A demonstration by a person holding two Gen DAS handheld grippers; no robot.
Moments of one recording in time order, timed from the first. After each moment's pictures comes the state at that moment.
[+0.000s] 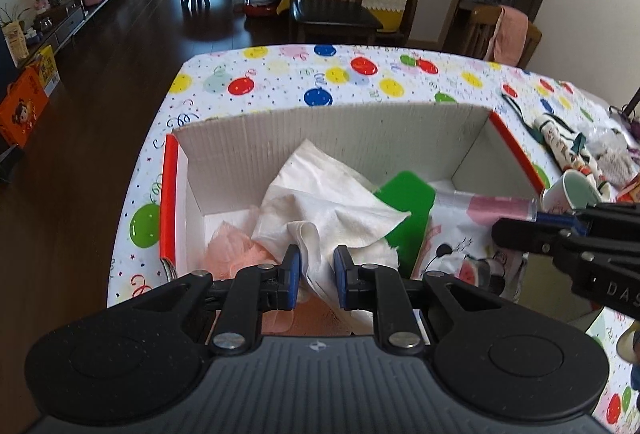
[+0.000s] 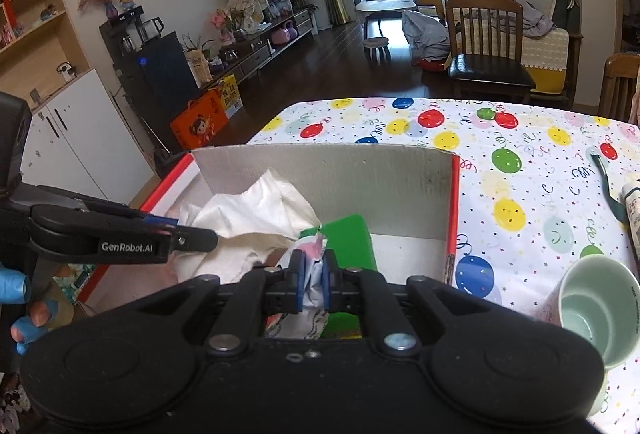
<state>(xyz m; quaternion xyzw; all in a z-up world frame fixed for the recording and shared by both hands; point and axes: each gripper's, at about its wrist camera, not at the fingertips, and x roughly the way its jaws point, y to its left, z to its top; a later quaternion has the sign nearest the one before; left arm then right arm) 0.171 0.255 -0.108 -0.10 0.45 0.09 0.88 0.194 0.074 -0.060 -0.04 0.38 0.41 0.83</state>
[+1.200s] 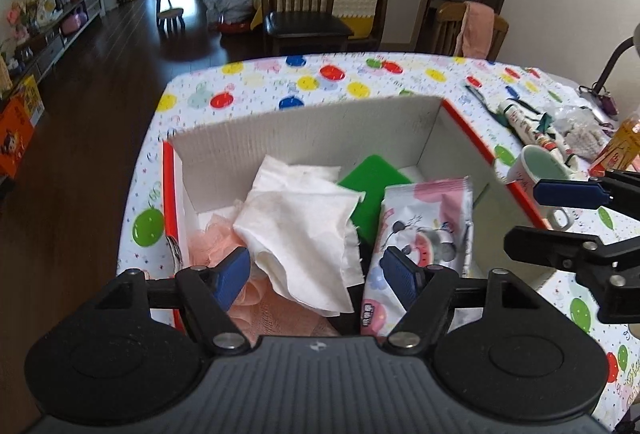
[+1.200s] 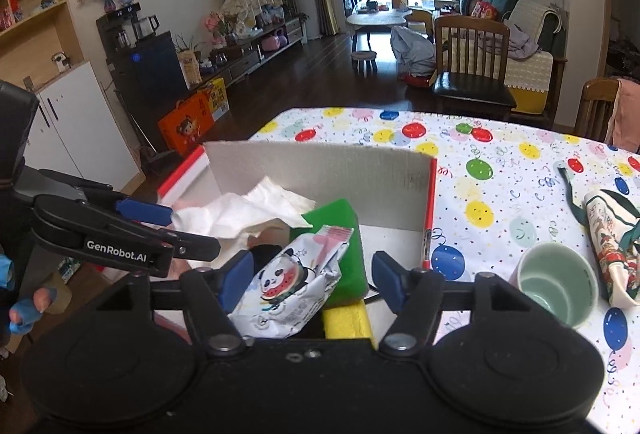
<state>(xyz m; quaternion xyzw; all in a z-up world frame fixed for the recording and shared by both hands) 0.138 0.237 -0.084 -0.07 0.43 0.05 0.90 0.164 0.052 -0.036 -0.07 0.35 0.39 0.85</state>
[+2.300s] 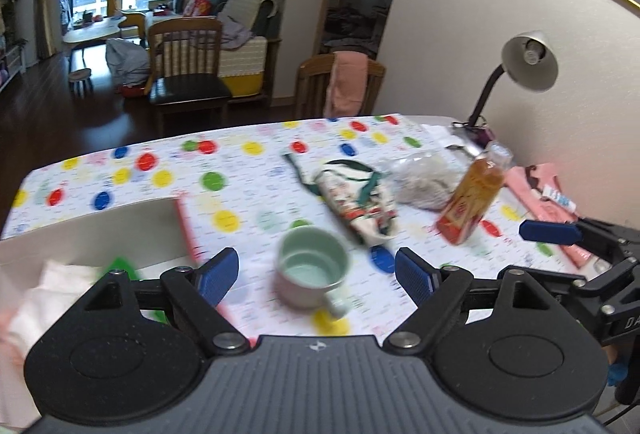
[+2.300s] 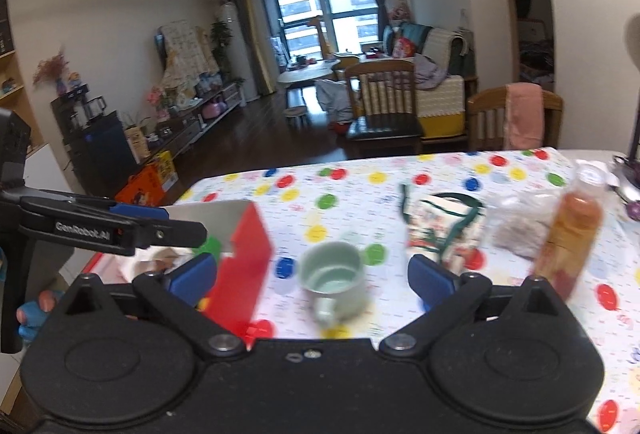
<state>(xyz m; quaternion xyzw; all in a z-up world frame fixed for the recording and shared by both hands) 0.179 0.036 -0.011 -0.07 0.35 -0.07 0.93 0.172 -0.165 0.012 0.01 0.30 0.31 0.90</state>
